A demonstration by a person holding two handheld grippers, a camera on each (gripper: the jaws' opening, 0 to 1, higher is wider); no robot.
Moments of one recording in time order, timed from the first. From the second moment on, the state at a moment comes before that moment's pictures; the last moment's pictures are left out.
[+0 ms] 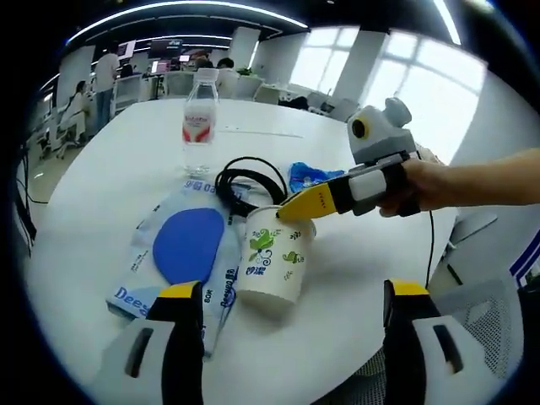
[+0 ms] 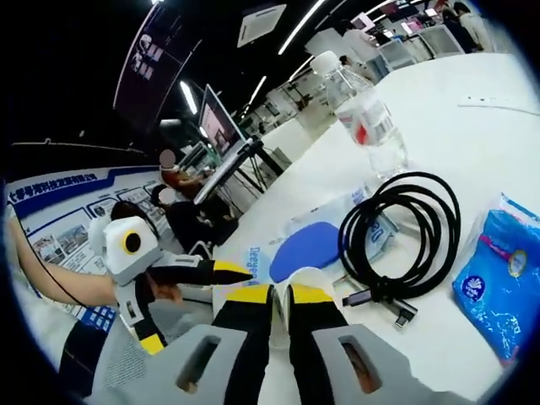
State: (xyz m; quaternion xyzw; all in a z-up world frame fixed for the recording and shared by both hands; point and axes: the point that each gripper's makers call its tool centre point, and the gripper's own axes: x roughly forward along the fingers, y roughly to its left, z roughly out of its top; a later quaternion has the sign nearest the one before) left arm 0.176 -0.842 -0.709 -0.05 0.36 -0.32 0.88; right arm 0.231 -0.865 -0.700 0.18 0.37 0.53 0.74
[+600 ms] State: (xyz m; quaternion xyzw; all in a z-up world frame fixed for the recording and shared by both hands) left arm 0.171 -0.836 -0.707 -0.05 0.35 -0.32 0.88; right arm 0.218 -0.864 -0.654 0.13 0.30 0.57 0.76
